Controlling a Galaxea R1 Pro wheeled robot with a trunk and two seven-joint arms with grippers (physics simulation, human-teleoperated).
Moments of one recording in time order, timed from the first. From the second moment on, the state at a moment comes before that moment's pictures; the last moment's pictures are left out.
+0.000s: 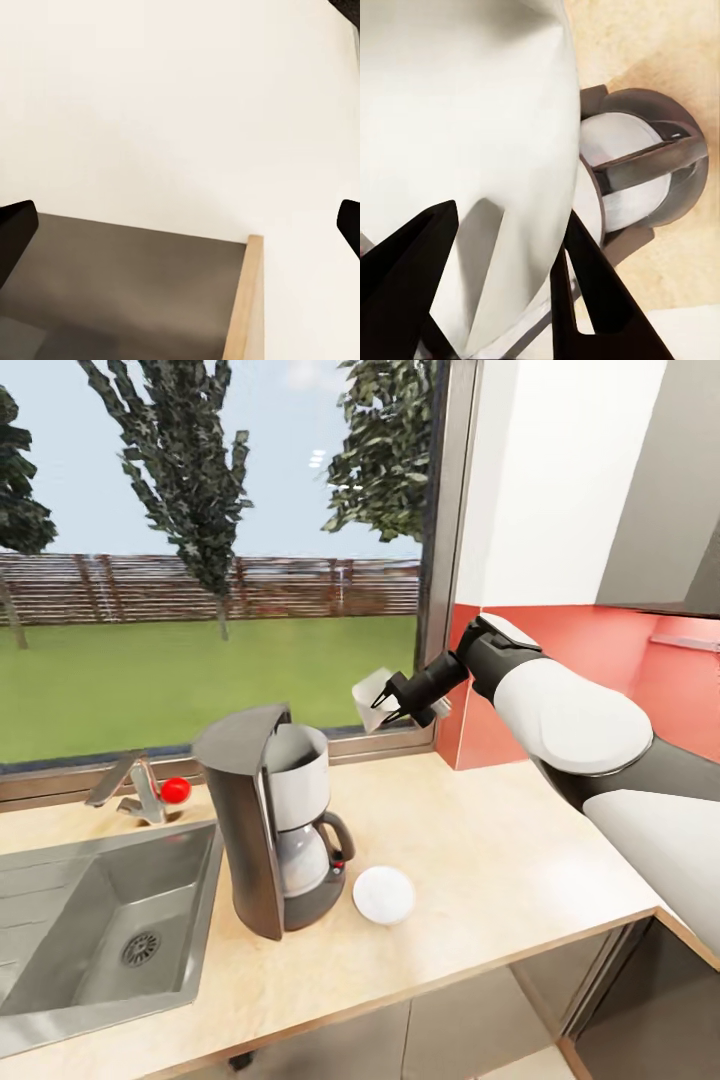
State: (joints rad) left arm 0.23 0.09 0.14 0.03 0.02 -0.05 0.21; right arm -1.74 0.17 -0.88 -0.15 -0.88 1.02 -1.05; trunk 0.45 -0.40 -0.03
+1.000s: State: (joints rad) left arm 0.23 0.09 0.14 0.03 0.02 -0.05 0.21; right arm -1.74 0.17 -0.88 -0.15 -0.88 1.02 -1.05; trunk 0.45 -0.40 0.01
